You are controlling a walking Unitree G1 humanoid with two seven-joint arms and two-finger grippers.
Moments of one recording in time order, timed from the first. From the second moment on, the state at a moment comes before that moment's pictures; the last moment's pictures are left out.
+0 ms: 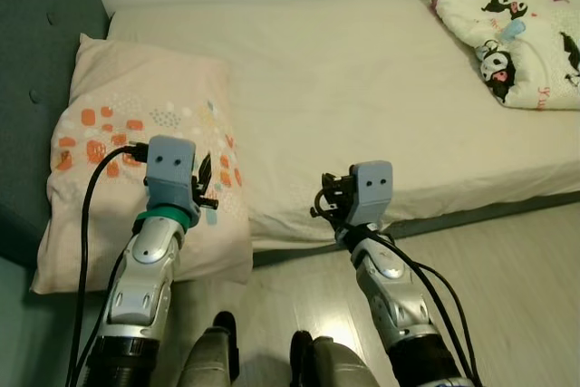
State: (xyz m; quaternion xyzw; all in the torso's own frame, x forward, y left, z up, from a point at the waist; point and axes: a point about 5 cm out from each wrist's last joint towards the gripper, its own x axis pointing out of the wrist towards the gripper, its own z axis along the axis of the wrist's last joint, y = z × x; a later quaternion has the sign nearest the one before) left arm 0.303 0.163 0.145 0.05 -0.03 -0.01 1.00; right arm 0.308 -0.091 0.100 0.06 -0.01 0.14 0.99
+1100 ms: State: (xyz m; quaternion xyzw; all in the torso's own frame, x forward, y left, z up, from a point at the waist) left arm 0.305 0.151 0.130 0.05 -0.01 -0.02 1.00; right arm 0.310 -0.111 0.092 0.04 -0.01 0.08 1.00
